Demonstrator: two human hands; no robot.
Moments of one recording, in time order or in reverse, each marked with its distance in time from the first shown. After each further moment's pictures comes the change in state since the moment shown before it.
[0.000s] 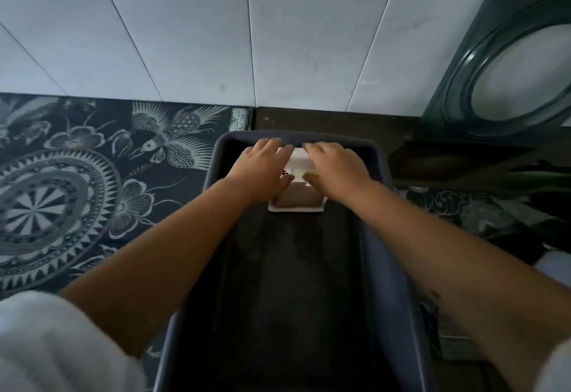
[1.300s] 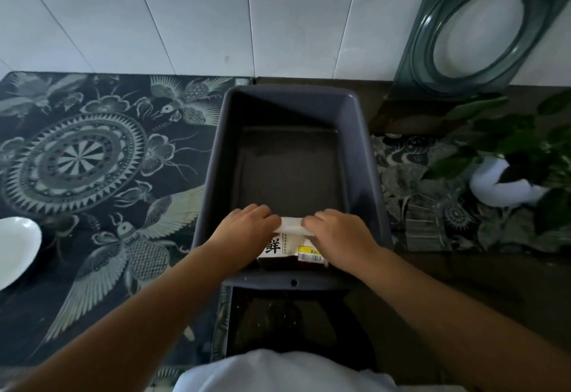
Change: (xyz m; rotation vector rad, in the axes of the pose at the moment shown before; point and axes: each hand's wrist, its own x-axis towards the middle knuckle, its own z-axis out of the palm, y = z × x) left_hand -0.274 0.105 0.010 -0.028 -0.074 0.161; right_hand -0.289 -0.106 -0.004 0.098 0.021 -0.188
